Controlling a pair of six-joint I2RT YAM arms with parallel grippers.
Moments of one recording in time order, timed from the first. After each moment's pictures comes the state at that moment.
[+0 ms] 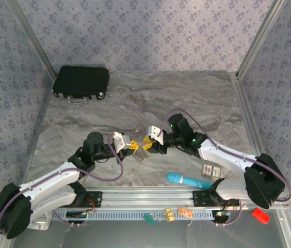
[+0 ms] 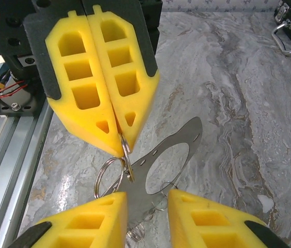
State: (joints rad) left arm -0.71 0.91 0.34 0.30 0.54 0.16; right arm 0.72 1.28 0.72 -0.01 -0.67 -0.46
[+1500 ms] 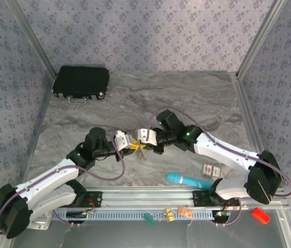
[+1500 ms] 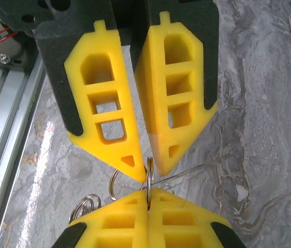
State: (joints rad) left arm -0.71 0.91 0.46 0.08 0.51 0.31; right arm 0.85 1.32 0.98 -0.42 -0.45 -0.68
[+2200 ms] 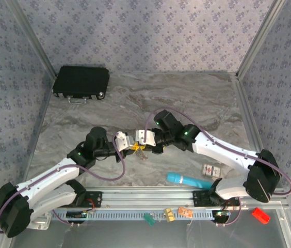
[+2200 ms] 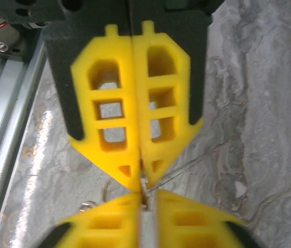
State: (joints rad) left arm -0.71 0.92 0.46 0.07 0.56 0.33; right arm 0.86 1.32 1.00 -0.44 -0.42 -0.68
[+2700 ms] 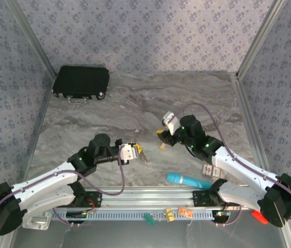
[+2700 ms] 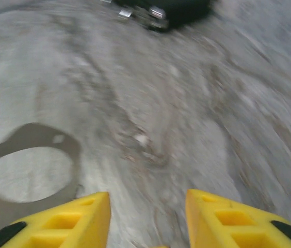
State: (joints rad) left arm -0.89 0.87 0.45 0.05 0.29 0.60; right arm 0.69 1.05 0.72 -0.17 -0.05 -0.05
